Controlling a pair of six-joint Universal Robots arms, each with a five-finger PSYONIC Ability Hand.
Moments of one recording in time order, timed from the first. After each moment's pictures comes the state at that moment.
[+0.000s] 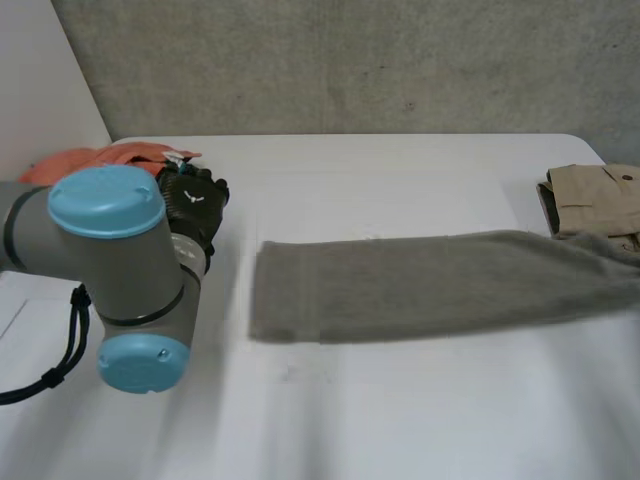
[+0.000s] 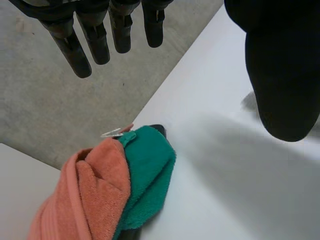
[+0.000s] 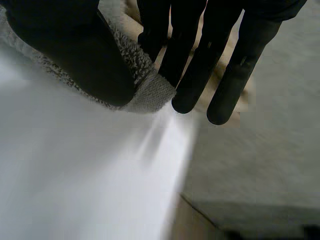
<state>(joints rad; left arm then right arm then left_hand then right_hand) 4.16 -2.08 -1.39 3.32 -1.91 3.74 1.28 -1.01 1.48 -0.09 1.38 2.26 0.19 0.20 0.21 0.20 0.05 1.10 1.17 1.19 1.20 0.98</state>
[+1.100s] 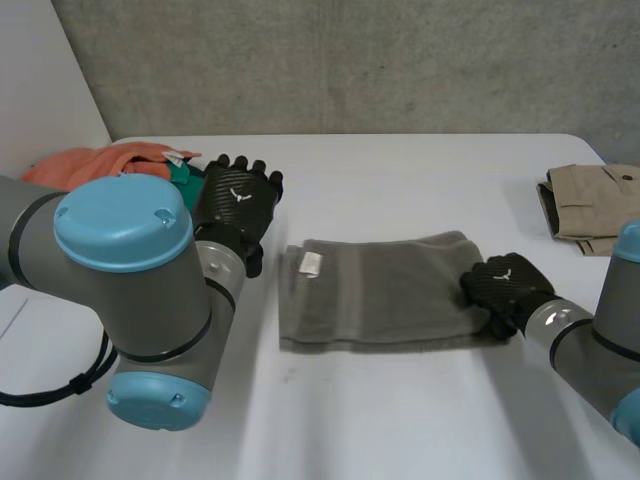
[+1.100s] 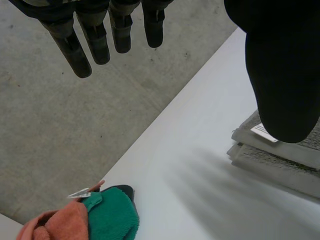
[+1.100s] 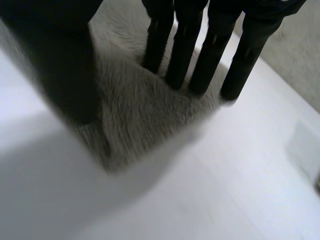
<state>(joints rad) 4.03 -2.01 -1.41 3.32 -1.86 3.62 1.80 -1.15 1.75 -0.13 1.34 2.55 0.19 0.20 0.21 0.20 0.05 0.74 0.74 0.71 0.70 0.54</state>
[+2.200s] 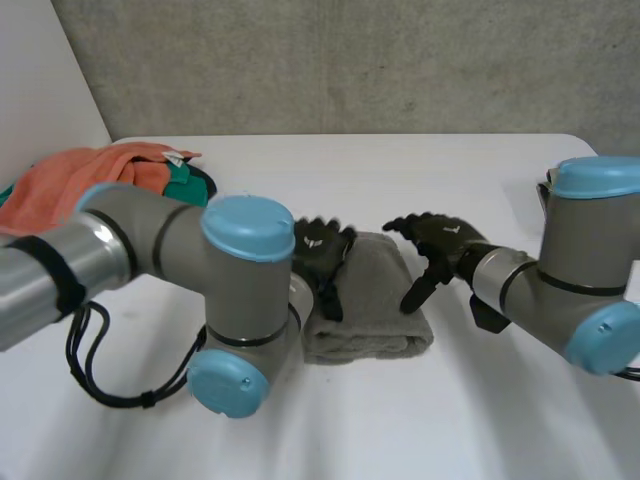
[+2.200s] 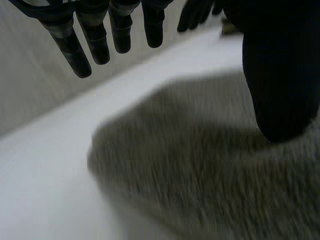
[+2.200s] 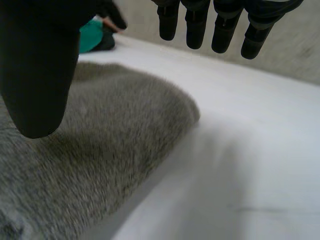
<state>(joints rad) 3.94 -2.35 -1.06 3.09 -1.72 3.26 1.93 -0.98 1.34 0.07 1.26 3.09 0.19 0.20 0.21 0.20 0.05 0.23 0.21 0.21 0.21 0.04</state>
